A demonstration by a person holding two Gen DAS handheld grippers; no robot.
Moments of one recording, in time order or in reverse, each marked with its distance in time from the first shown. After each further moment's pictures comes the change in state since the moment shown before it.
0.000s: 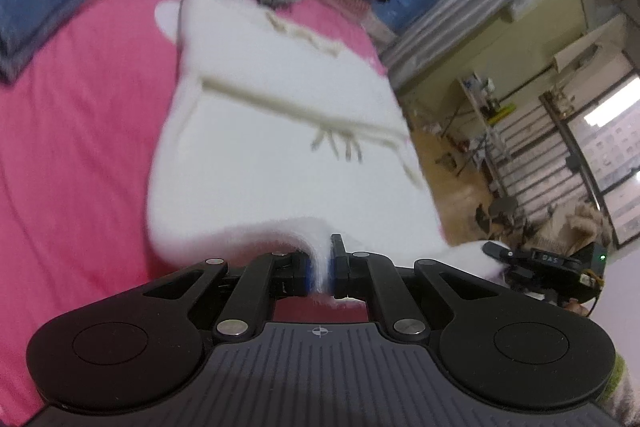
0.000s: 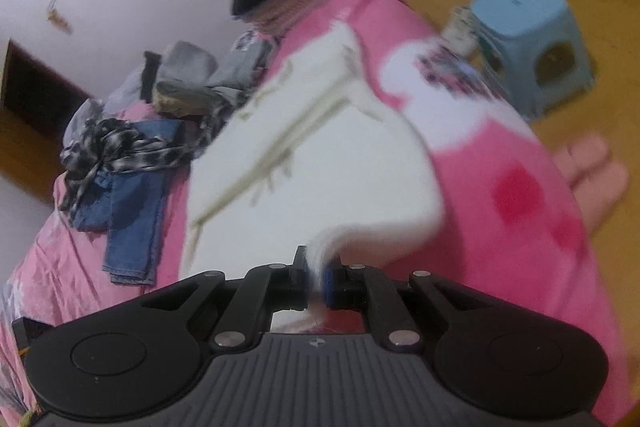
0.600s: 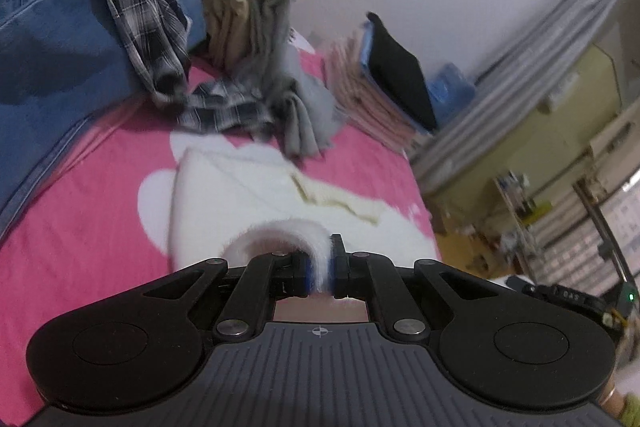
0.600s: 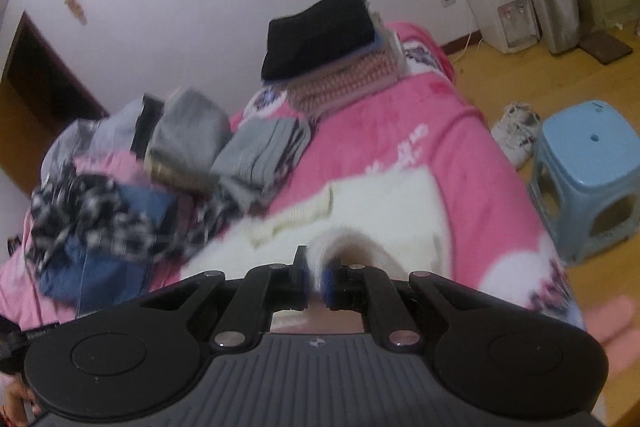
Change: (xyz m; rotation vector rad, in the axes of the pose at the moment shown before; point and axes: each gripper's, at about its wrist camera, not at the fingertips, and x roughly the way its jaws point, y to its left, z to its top) left arm 0.077 0.024 0.158 -0.054 -0.255 0.094; right arm 0.133 0.062 0.176 -0.145 -0.134 -0.020
